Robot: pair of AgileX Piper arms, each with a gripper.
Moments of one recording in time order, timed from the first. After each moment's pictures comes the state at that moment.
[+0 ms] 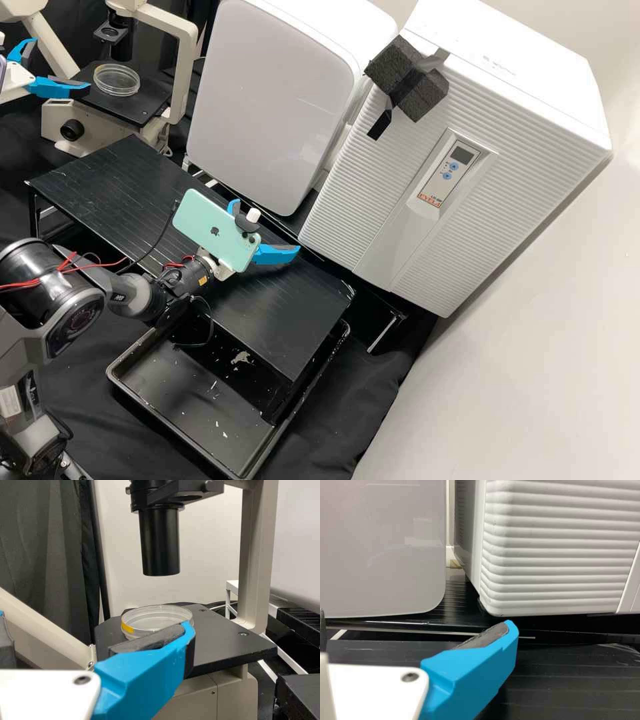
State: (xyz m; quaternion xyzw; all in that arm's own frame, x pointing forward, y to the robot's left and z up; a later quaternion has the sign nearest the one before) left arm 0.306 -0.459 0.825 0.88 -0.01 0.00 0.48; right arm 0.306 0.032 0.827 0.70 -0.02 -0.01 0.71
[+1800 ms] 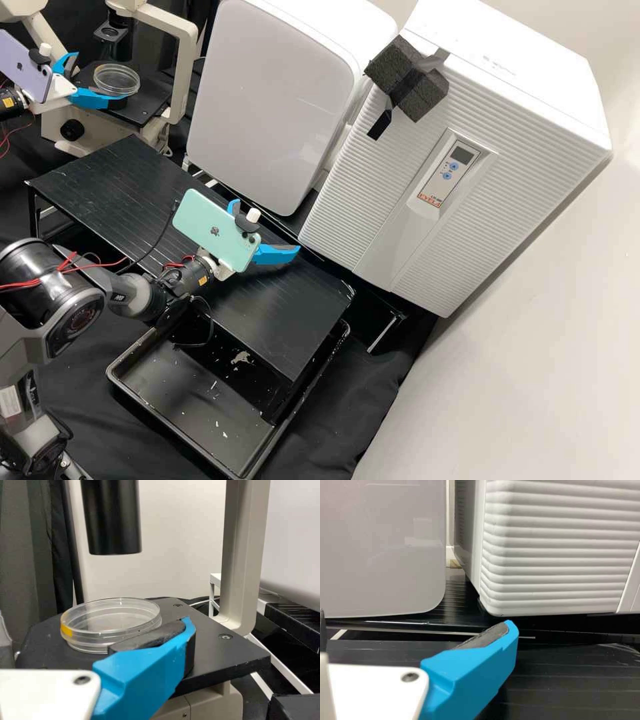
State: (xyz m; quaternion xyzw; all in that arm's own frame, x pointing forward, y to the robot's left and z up) left arm 0.378 -0.460 0.789 0.87 0.00 -0.03 0.49; right arm 0.306 0.032 0.827 0.70 -0.02 -0.01 0.71
